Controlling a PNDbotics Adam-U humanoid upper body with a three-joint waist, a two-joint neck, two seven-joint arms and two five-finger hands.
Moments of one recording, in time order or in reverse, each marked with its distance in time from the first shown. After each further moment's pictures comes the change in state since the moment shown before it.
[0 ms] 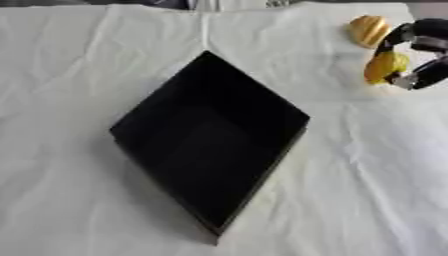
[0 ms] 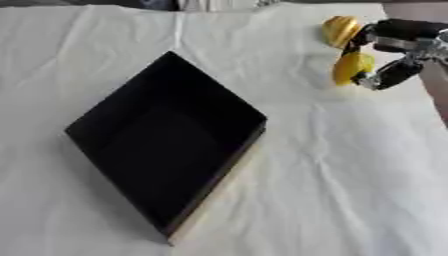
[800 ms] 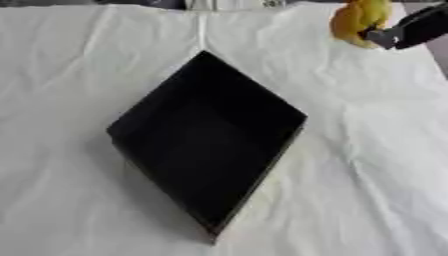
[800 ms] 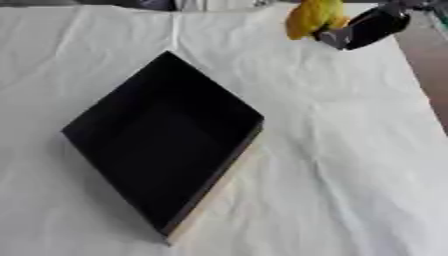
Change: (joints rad) left arm -0.001 0.002 0.000 0.000 0.000 -0.002 0.005; right arm -0.090 -0.018 0.075 -0.630 -0.312 0.112 0.035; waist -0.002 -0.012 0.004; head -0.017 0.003
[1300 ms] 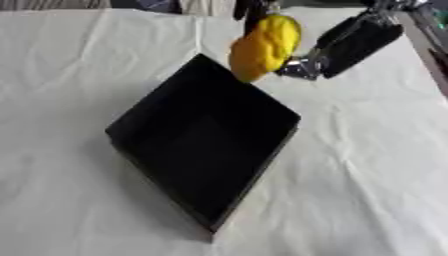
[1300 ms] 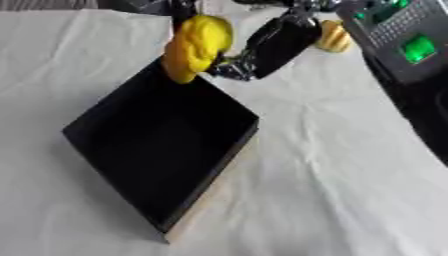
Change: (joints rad) left arm 0.000 0.026 0.014 0.000 -0.009 0.004 0.062; right arm -0.080 0.170 0.127 -0.182 -0.083 0.053 0.148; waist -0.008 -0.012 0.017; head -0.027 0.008
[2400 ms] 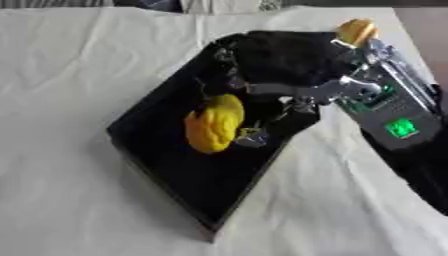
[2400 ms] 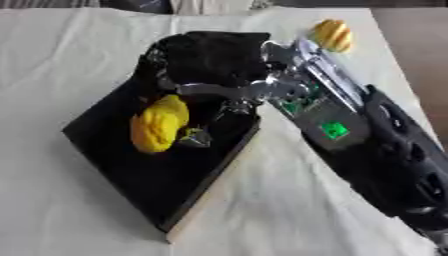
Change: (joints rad) left arm 0.018 -0.001 0.011 0.000 -0.008 0.001 -0.004; right arm 0.132 0.174 0.111 0.081 0.431 -0.052 -0.122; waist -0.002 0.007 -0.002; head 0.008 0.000
